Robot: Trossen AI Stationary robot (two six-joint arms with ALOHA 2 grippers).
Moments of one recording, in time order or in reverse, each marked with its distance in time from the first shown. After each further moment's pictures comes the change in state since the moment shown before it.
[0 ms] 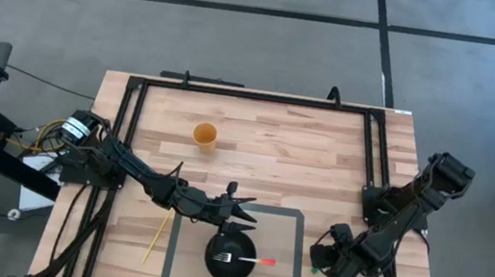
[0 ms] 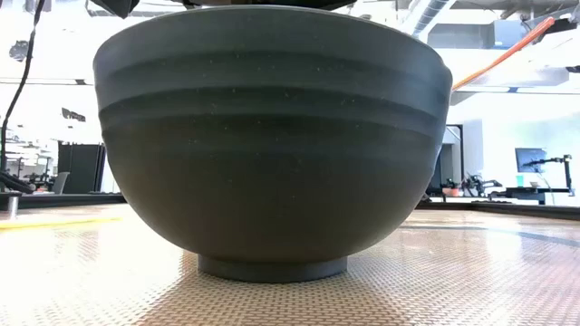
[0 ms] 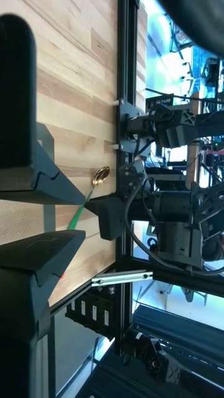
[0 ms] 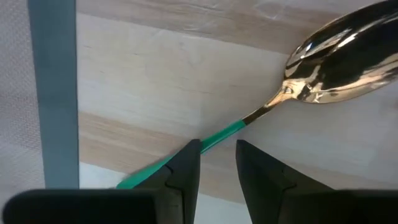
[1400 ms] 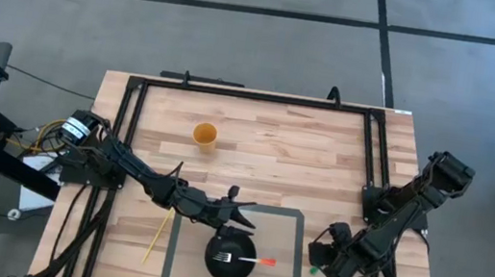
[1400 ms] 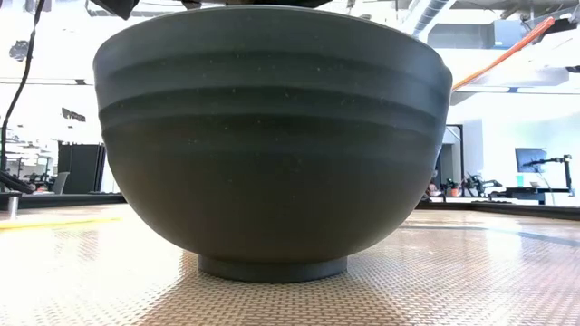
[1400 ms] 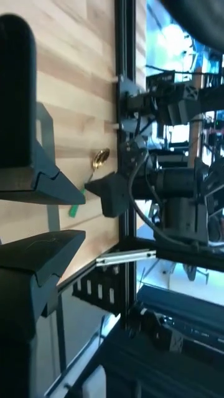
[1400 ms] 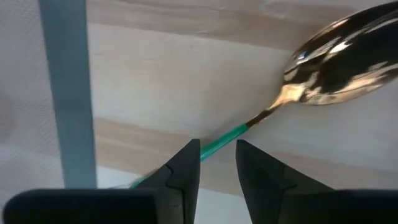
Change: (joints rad) left arm 0.000 0.000 -0.001 0.000 0.085 0.000; right arm -0.027 -0.035 0.007 0.009 -0.005 0.030
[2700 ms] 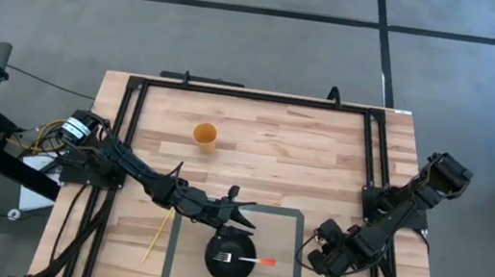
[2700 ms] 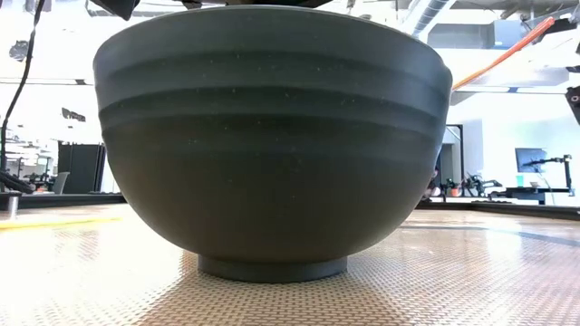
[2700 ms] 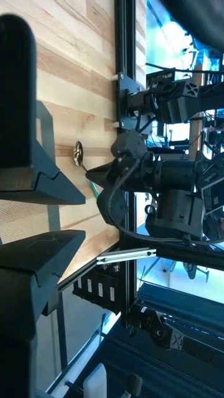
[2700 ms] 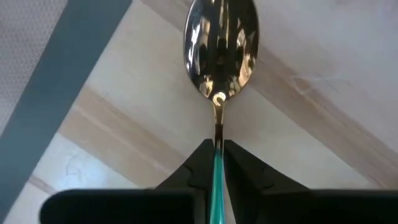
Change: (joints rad) left arm 0.000 0.000 0.000 0.000 0.008 0.000; right arm -0.059 0.024 0.026 -0.081 -0.021 -0.578
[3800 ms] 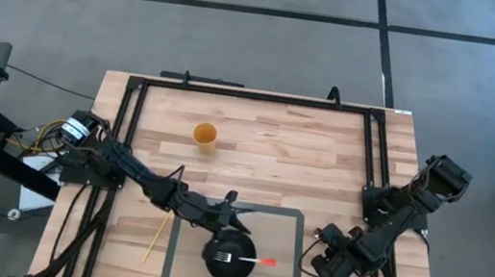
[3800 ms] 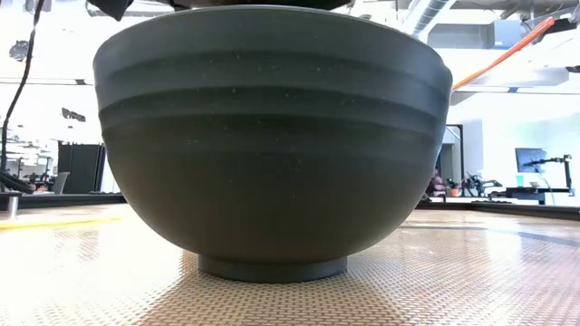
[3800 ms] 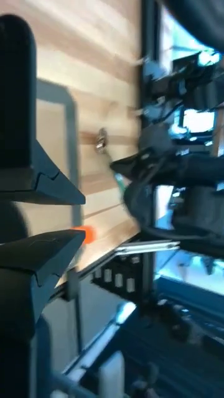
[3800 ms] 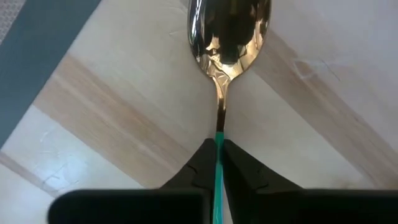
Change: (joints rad) left arm -0.020 0.000 0.001 -0.087 0.023 -0.048; right arm 0.061 0.042 0.004 -0.001 0.003 -0.019
